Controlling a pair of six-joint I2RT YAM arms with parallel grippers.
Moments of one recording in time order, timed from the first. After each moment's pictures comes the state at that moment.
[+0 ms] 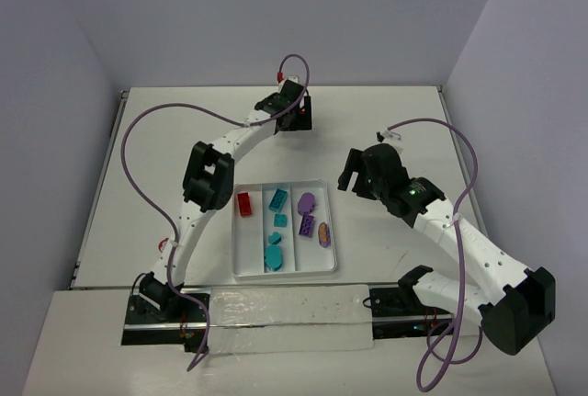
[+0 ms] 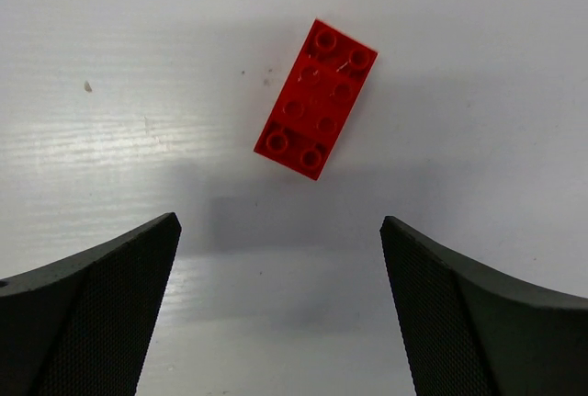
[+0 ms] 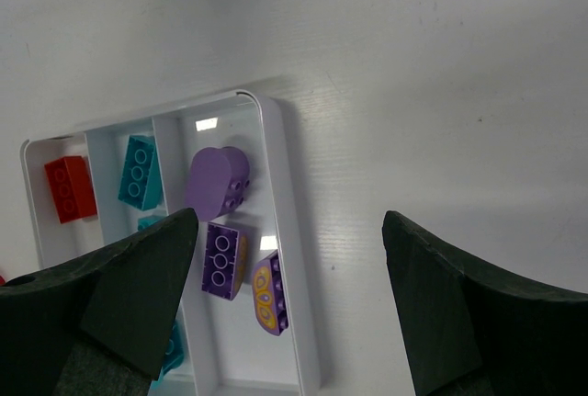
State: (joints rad) left arm -0.61 2.56 2.30 -0.56 -0.29 -0.46; right arm 0.54 1.02 0.85 -0.56 0.26 0.68
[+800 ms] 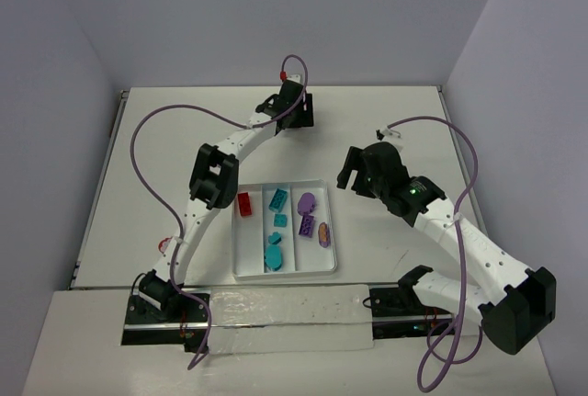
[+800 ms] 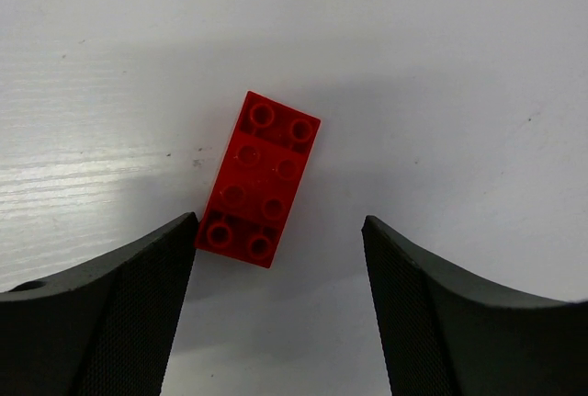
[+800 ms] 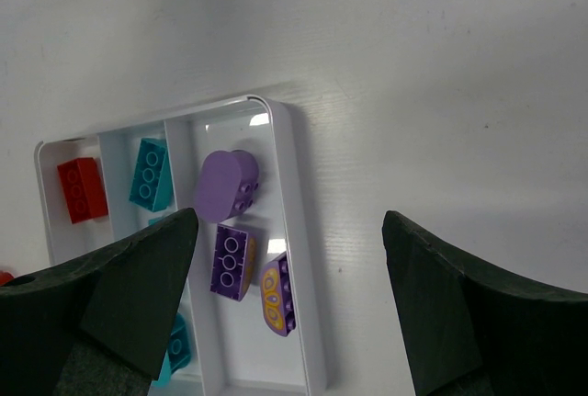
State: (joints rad) left arm -0.58 2.70 2.45 -0.44 -0.15 -0.45; right arm 0.54 1.03 0.87 -0.56 0.26 0.68
